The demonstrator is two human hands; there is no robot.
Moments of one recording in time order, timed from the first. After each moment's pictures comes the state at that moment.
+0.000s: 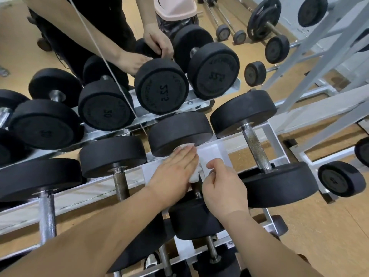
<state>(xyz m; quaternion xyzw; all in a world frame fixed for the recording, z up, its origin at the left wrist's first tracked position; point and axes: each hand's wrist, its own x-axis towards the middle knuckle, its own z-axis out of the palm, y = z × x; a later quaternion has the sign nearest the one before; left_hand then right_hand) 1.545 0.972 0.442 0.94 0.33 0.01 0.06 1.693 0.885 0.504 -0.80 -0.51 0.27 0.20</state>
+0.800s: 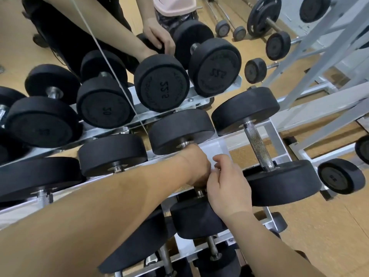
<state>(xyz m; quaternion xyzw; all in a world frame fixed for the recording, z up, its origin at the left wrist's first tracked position) 1.628 0.995 0.506 0.90 0.10 -0.42 -0.09 1.697 0.885 0.493 -0.81 -0.48 0.26 0.23</state>
